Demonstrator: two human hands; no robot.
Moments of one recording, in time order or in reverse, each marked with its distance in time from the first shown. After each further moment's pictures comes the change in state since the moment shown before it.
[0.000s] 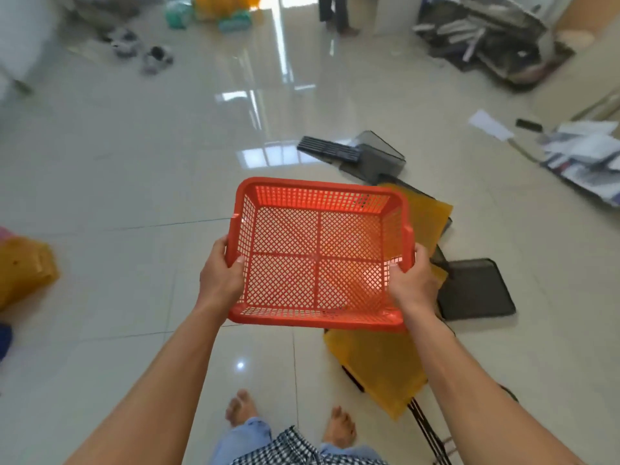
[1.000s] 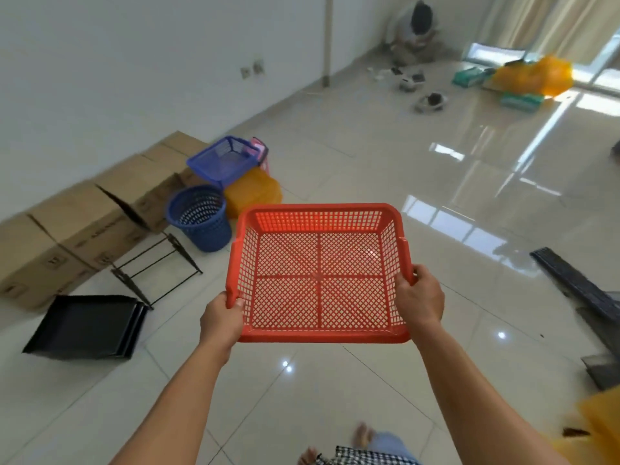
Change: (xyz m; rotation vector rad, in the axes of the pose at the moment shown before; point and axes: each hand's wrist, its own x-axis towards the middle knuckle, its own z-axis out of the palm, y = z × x) left_hand -0.034 -0.295 -0.467 -0.290 0.688 -0.522; right_hand -0.309 -0.302 0.402 -0.075 -0.574 -0.487
